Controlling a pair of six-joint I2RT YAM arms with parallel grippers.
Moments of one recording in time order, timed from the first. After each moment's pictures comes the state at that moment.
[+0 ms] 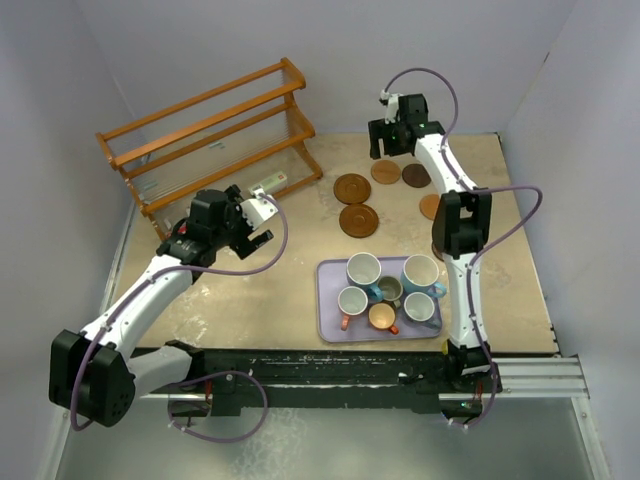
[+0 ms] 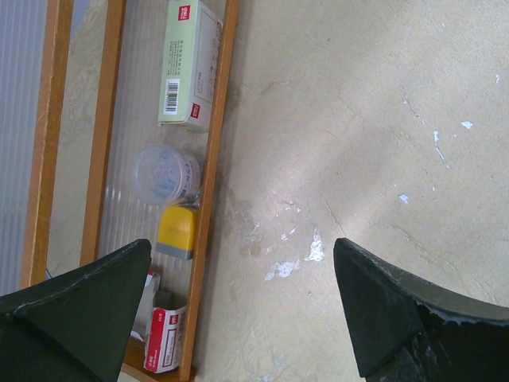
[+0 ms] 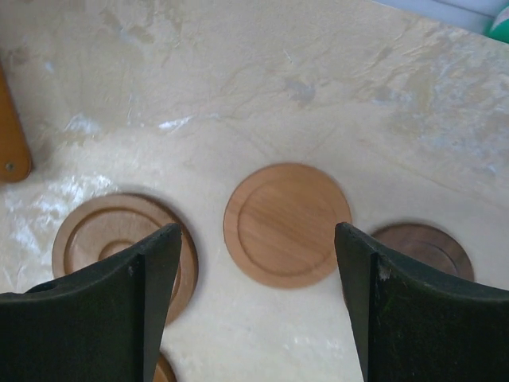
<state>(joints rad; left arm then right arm) -0.35 1.13 0.82 -0.28 0.09 0.64 0.17 2.43 2.31 -0.64 -0.12 -0.08</state>
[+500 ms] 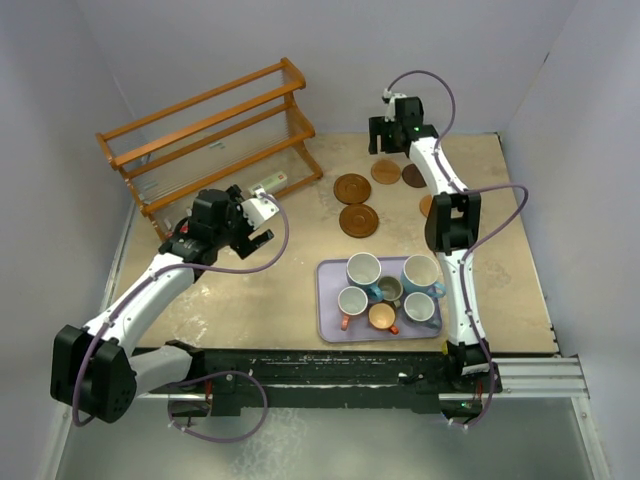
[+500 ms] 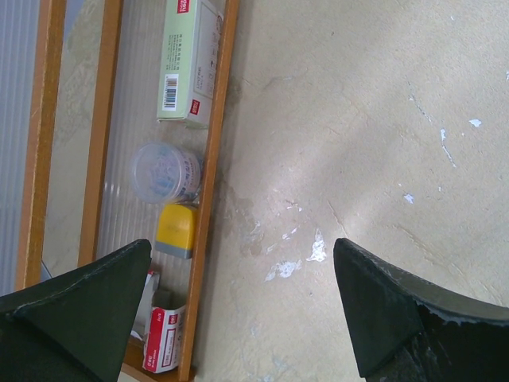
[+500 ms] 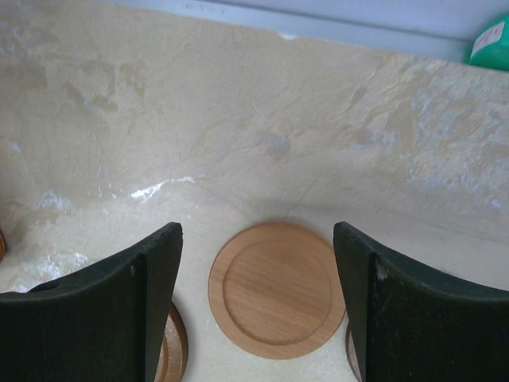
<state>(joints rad) -0.35 1.15 0.82 -0.27 0.08 0.64 0.17 2.62 2.50 -0.59 -0.06 0.04</state>
